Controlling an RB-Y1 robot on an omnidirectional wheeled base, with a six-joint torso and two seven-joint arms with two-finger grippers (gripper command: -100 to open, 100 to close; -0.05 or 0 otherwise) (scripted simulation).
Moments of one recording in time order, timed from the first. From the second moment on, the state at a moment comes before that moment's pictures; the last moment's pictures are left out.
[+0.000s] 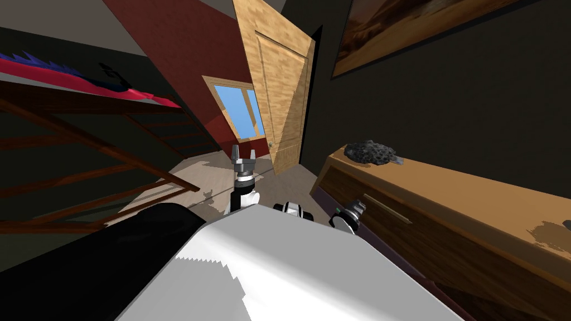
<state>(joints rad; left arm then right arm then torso) 0.52 0.00 0.01 -2.38 0.09 -0.57 0.07 0.17 -0.38 0.30 -1.23 1.69 1.04 0.80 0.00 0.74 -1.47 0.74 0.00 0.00</state>
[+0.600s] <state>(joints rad) 0.52 0.00 0.01 -2.38 0.09 -0.57 0.07 0.15 -0.38 0.29 -1.26 1.66 1.00 0.83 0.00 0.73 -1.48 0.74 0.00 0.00</state>
